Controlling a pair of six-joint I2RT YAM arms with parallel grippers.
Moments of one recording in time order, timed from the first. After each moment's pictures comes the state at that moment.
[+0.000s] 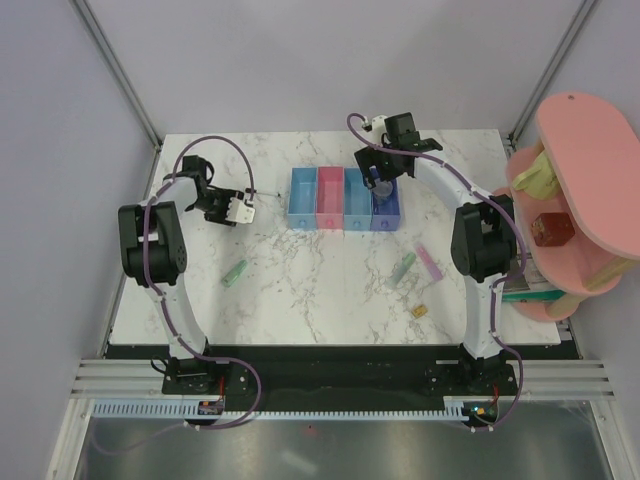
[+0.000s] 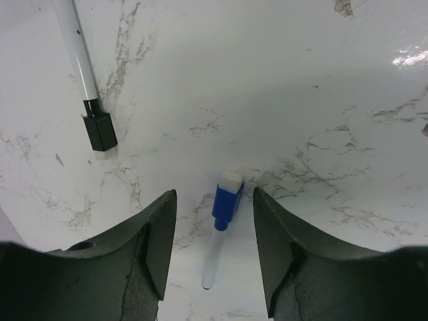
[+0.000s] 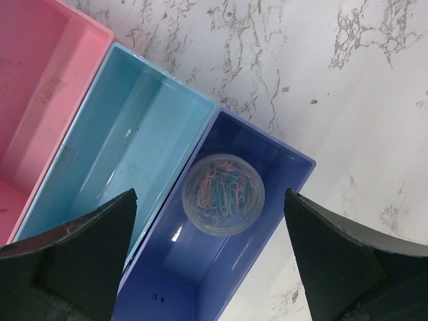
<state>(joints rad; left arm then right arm) 0.09 2.04 1.43 -0.65 0.49 1.96 0.31 2.14 1.87 -0.55 -0.10 -0.16</state>
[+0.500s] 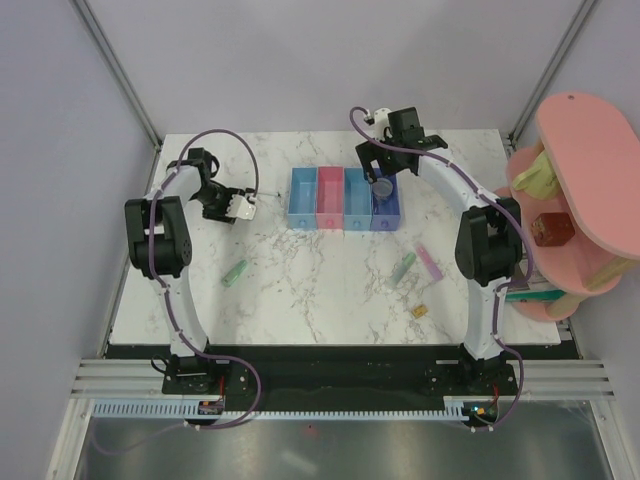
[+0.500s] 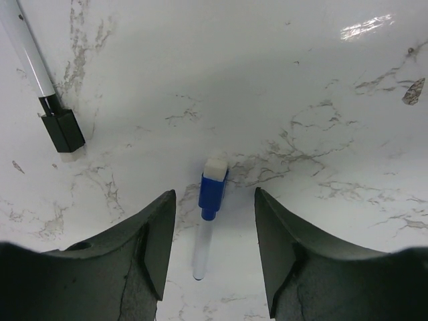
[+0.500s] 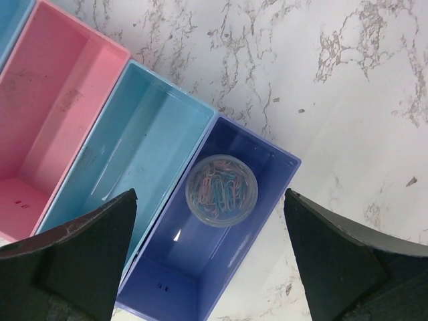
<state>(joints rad) 0.07 2.12 1.61 -0.87 0.36 1.97 0.31 2.10 1.87 -0.55 -0.10 -0.16</state>
